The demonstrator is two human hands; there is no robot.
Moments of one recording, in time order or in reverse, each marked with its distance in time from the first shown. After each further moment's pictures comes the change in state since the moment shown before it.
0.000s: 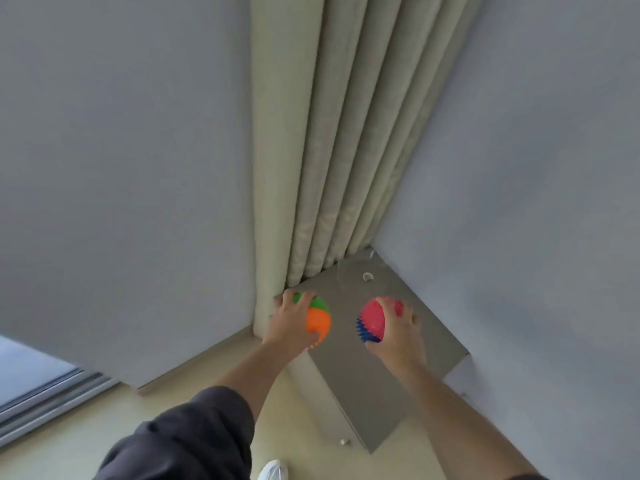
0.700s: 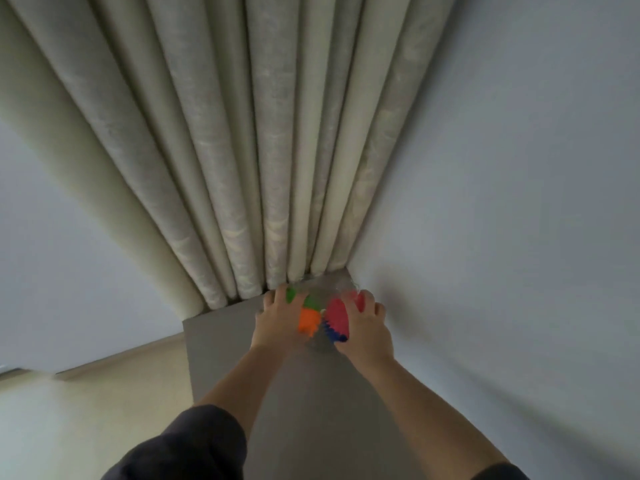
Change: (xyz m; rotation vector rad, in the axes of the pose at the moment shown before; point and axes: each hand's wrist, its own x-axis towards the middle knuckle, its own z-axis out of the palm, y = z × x) left_hand 0.252 0.107 0.152 0.099 0.068 -0.244; right_hand 0.299 0.140 0.047 -0.166 -0.199 -0.338
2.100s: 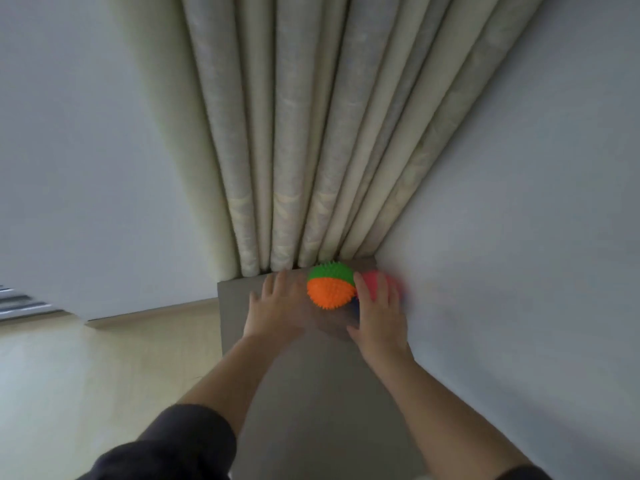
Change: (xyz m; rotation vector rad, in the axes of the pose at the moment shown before) left_hand -0.053 -0.041 -0.013 0.159 0.027 -0.060; right_hand -0.026 -0.028 0.008 -0.212 0.117 -0.073
